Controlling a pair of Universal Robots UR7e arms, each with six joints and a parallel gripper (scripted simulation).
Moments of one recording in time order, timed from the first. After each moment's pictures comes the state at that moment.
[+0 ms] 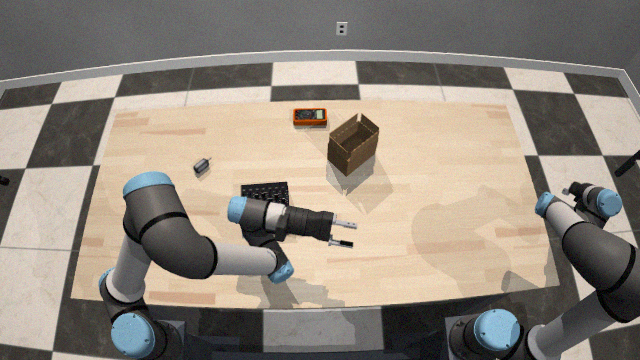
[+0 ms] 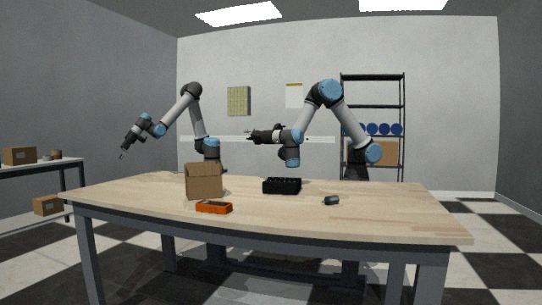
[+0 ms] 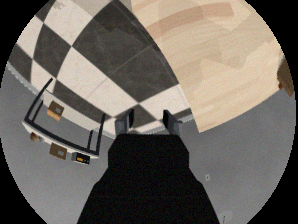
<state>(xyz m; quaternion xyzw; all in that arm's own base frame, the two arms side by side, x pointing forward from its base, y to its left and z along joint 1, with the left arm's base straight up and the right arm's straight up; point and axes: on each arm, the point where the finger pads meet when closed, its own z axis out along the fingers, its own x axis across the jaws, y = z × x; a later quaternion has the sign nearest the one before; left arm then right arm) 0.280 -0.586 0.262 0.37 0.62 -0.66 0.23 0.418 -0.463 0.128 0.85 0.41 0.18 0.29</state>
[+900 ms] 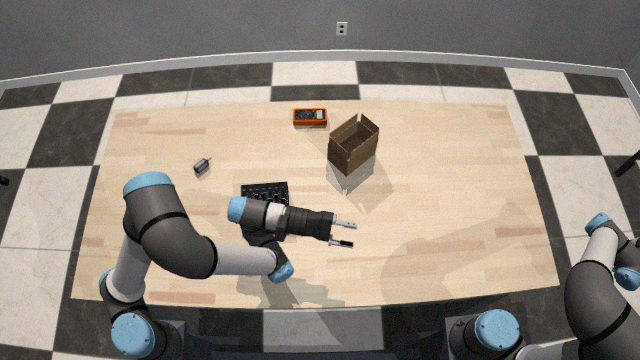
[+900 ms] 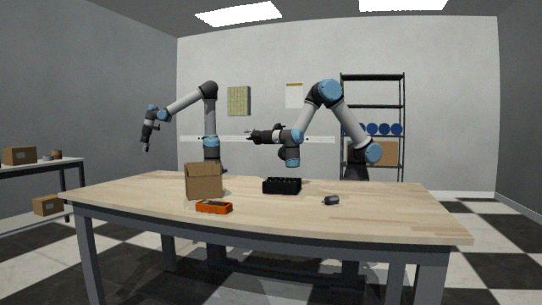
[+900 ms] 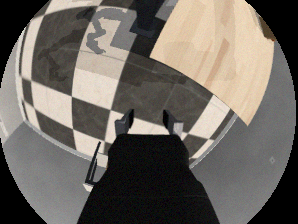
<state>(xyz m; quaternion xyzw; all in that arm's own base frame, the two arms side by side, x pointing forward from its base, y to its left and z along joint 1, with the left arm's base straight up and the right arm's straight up) 0.280 -0.586 0.262 0.37 0.62 -0.66 0.23 0.146 -0.486 0.153 0.98 0.16 0.06 0.12</state>
